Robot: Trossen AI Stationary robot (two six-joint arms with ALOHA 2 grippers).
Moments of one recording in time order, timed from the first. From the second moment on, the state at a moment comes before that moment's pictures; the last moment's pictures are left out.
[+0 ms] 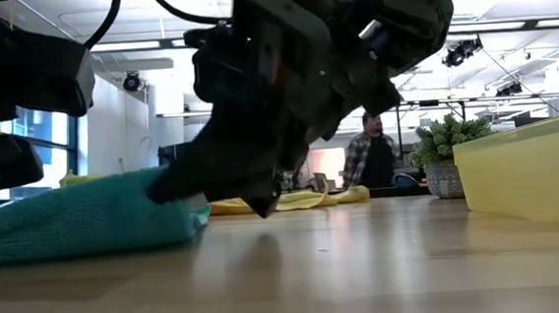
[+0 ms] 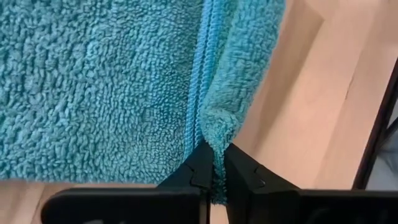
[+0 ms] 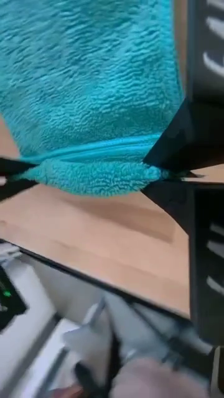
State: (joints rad) left arm -0.50 1.59 0.72 -0.22 0.02 -1.05; right arm 0.22 2.20 1.23 0.44 -0.35 0.46
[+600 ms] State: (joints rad) left arm -0.47 1.59 0.72 -0.24 0.02 -1.29; right arm 0.24 2.19 1.23 0.31 -0.16 0.66
